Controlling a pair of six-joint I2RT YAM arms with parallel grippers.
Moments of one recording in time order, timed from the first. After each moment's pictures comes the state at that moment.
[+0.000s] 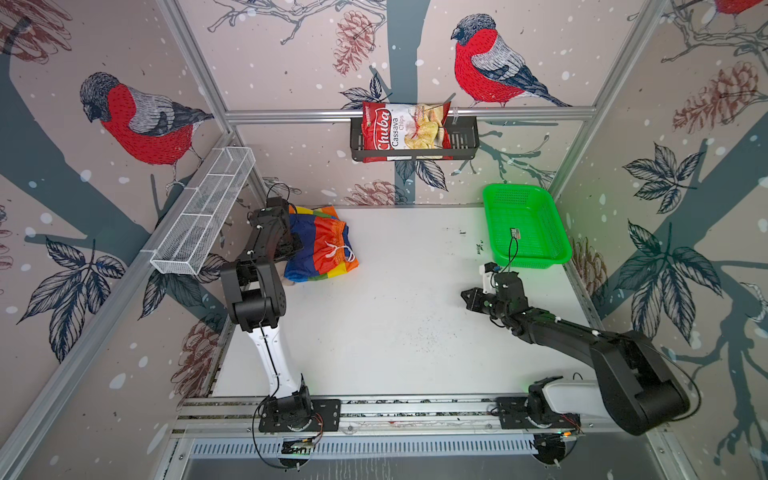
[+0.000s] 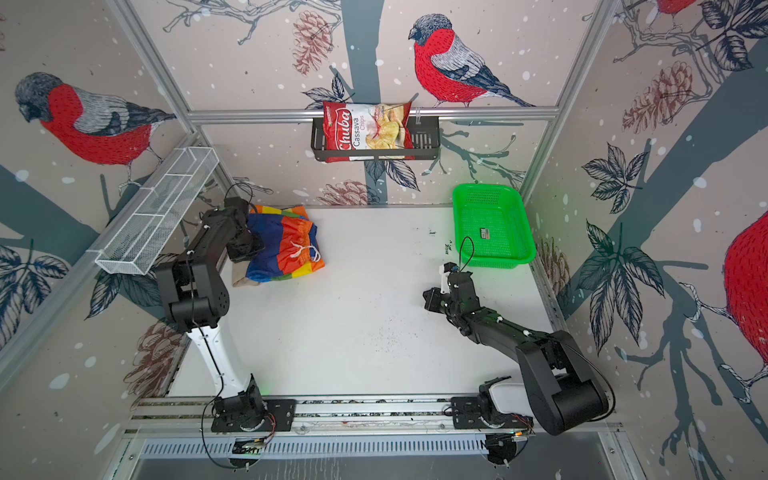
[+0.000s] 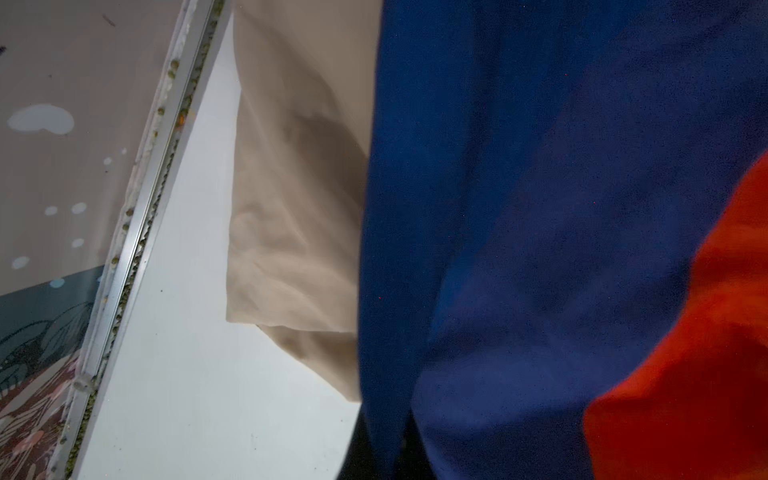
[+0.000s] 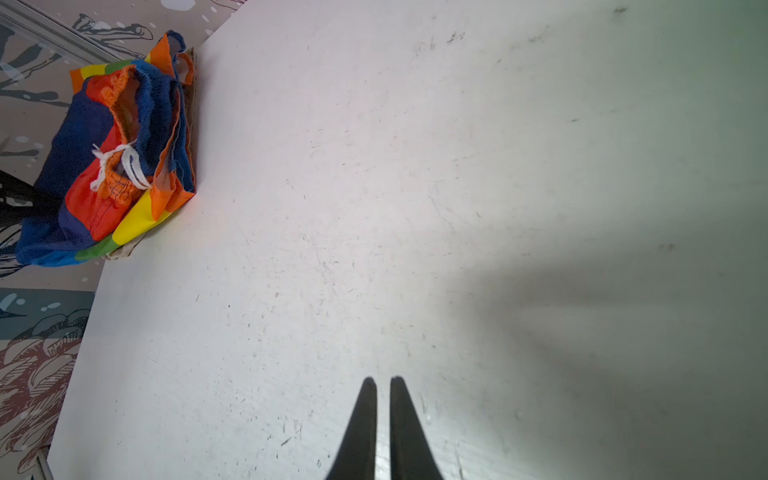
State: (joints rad) left arm 0.19 2.05 1.75 -1.03 -0.11 -0.29; right arm 0.37 1.32 0.43 0.22 -0.28 0.52
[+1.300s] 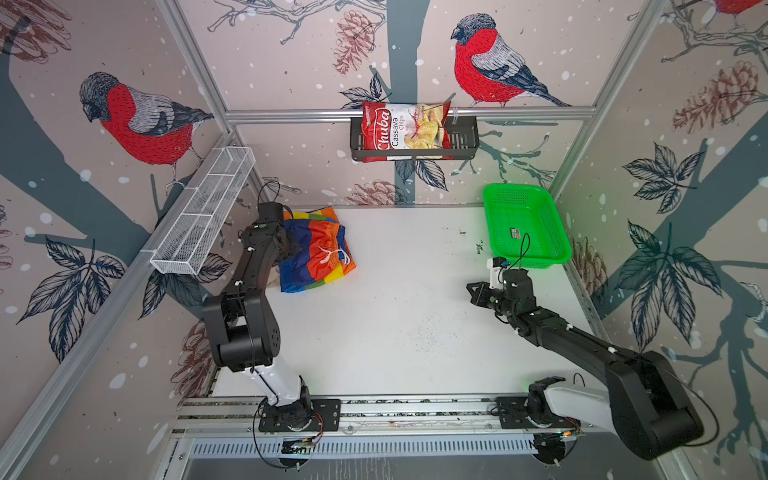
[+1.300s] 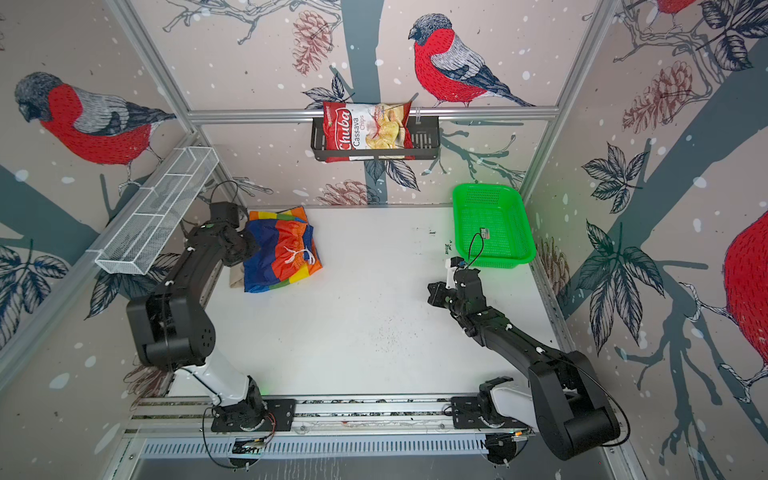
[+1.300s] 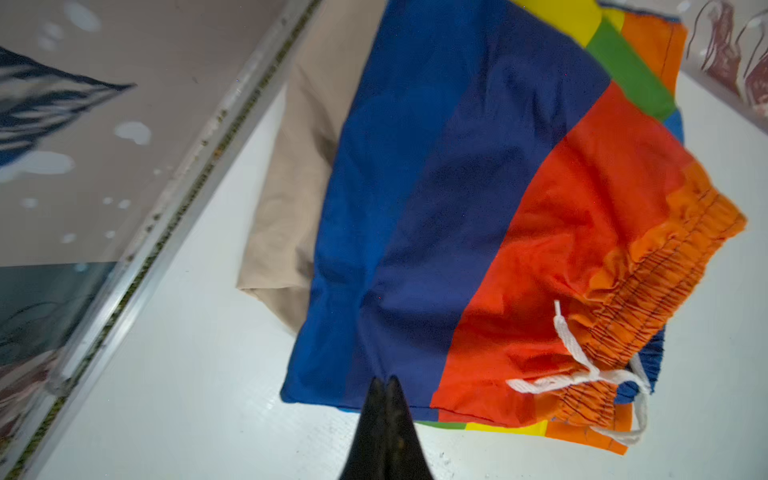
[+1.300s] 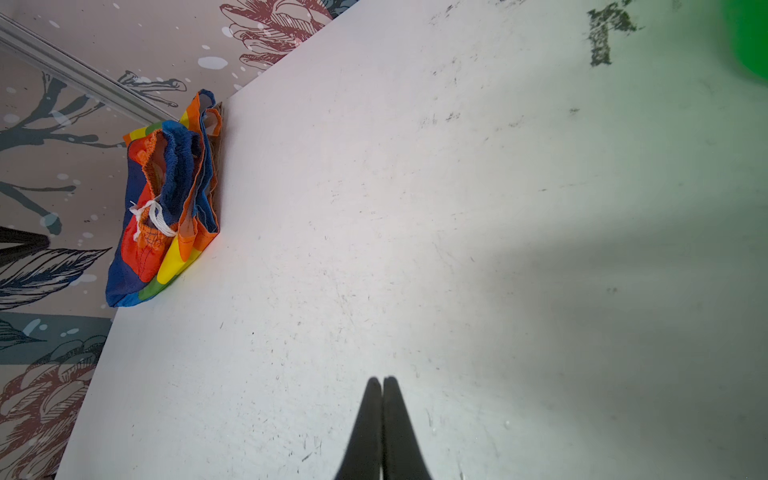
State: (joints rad) left arm 0.16 1.74 1.43 -0.79 -0.08 -0.37; right arm 0.35 1.20 0.44 0.18 -0.26 0.52
